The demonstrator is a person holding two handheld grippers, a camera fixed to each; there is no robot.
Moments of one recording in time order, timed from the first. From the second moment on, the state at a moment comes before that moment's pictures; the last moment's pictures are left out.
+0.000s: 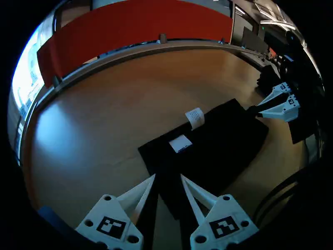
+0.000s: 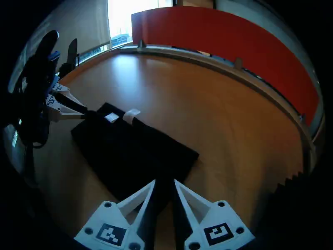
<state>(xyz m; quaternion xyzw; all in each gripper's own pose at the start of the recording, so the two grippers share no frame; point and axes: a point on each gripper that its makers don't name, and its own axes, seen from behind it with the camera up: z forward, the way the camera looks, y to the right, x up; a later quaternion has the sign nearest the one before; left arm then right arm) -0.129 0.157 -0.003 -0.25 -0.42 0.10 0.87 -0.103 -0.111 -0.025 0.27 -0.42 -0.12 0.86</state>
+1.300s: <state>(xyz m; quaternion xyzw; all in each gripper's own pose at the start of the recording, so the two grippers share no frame) -0.114 0.129 0.041 -0.20 -0.39 0.12 0.89 -0.102 -0.088 0.023 0.22 -0.40 -0.16 0.88</state>
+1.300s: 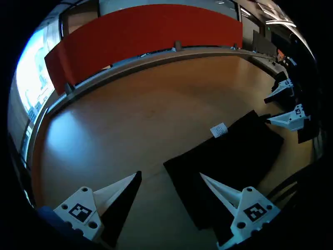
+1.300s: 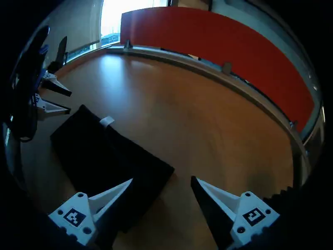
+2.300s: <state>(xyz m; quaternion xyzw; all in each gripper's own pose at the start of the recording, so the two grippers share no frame) -0.098 0.111 -0.034 -0.19 -0.39 0.08 0.90 -0.078 -0.093 -0.042 0.21 -0.39 -0.14 0.88</state>
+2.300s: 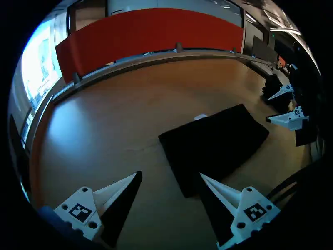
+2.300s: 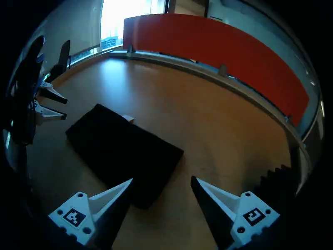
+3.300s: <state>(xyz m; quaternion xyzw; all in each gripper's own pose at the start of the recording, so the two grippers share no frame) -0.075 0.065 -0.105 -0.12 -0.39 0.03 0.91 -0.086 -0.100 -0.062 0.27 -0.40 -0.16 0.86</state>
